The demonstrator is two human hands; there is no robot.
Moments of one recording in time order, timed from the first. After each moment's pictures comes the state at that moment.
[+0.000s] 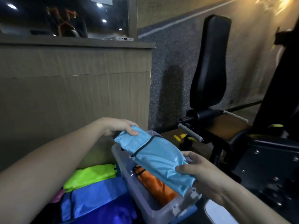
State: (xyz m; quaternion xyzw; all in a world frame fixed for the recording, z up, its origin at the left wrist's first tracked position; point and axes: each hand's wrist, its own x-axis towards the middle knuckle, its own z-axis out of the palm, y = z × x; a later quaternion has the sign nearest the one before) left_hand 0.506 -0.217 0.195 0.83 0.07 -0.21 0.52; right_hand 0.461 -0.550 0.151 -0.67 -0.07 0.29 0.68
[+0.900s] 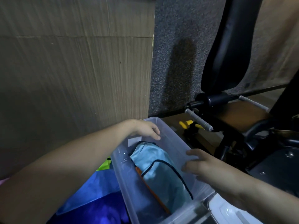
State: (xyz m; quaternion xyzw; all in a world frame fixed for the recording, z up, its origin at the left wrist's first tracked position) left_hand 0.616 -0.267 0.090 0.92 0.05 -0.23 0.30; right_hand 0.519 -0.542 0.142 -0.83 -0.08 0.33 0.46
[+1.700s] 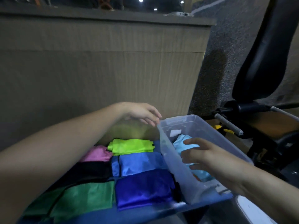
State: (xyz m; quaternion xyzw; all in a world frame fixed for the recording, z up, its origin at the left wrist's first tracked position) left_hand 0.409 -0.167 0.187 0.88 0.06 -0.14 0.45; right_hand 0.383 -0.464 0.175 -0.78 -0.18 0.30 0.51
